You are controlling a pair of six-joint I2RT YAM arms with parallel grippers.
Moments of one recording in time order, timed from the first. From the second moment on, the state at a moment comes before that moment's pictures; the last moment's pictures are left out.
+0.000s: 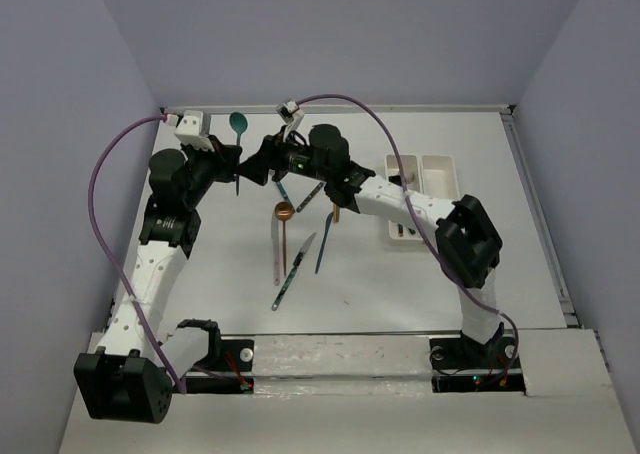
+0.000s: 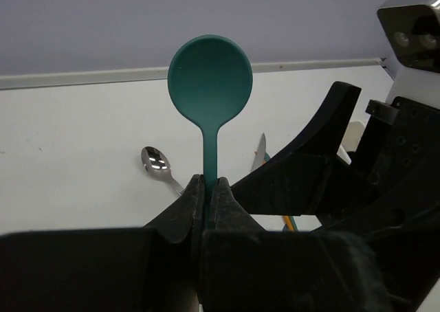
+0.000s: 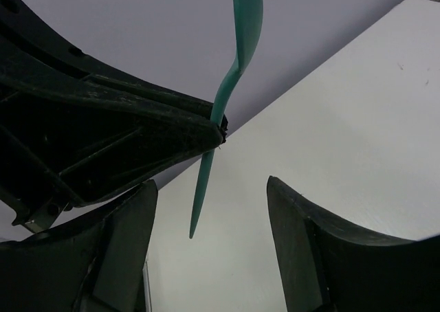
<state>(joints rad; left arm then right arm) -0.10 1.00 0.89 0.04 0.28 -0.22 0.83 1.97 1.61 0.41 -0.39 0.56</state>
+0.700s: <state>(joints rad) -0.10 0.99 0.84 0.03 0.33 -0.19 0.81 1.98 1.54 0.37 -0.42 0.63</state>
